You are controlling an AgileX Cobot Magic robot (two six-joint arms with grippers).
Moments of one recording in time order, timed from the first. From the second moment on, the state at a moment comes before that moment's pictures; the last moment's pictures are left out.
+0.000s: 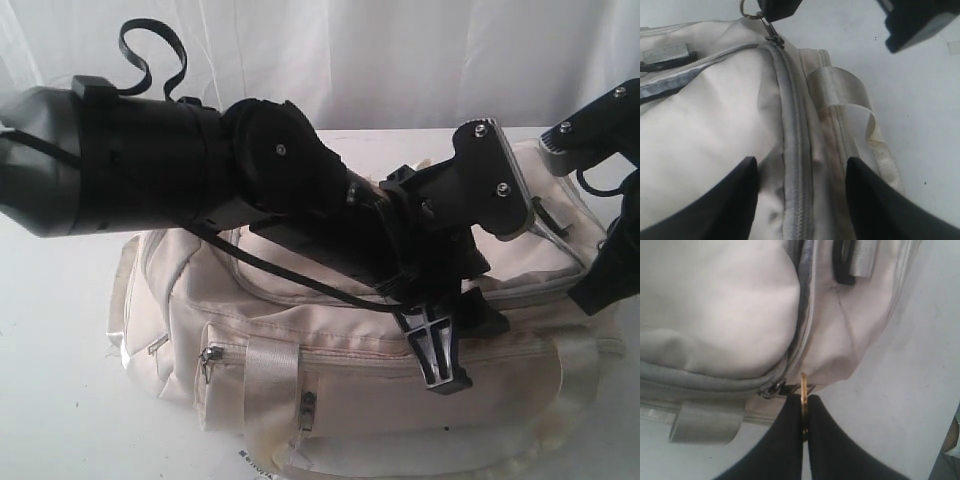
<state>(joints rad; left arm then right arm) -0.85 1.75 -1.32 -0.74 0.44 1.23 0.29 1.20 -0.94 -0.22 1.00 -0.21</state>
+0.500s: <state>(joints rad) -0.89 1.82 -1.32 -0.74 0.33 1.23 0.29 1.20 -0.94 -0.21 0.98 -0.22</state>
